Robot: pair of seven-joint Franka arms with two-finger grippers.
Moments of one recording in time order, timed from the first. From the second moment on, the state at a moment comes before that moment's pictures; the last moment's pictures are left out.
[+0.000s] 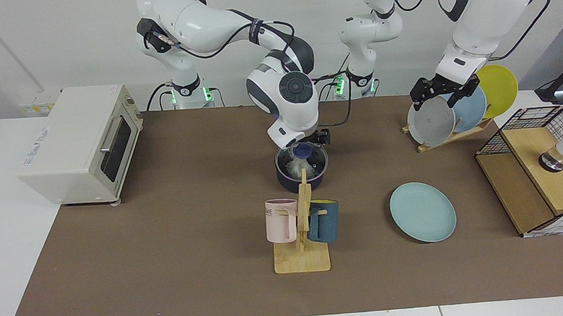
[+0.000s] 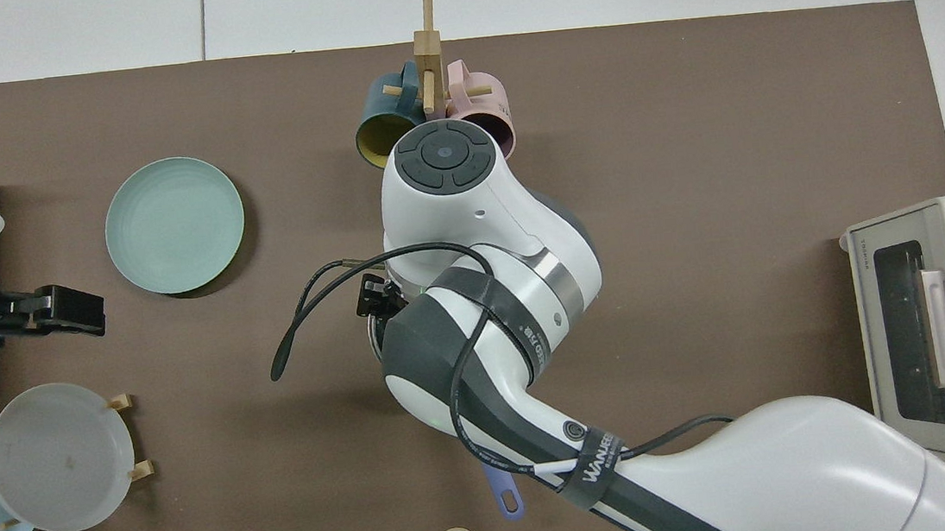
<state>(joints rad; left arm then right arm) 0.05 -0.02 -0.09 -1.66 0.02 1.55 -0.01 0.18 0.64 0.61 -1.25 -0.07 1.69 0.96</state>
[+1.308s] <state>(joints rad) 0.04 -0.03 -0.09 -1.66 0.02 1.55 -0.01 0.07 0.11 0.12 -1.59 0.00 1.65 0.26</state>
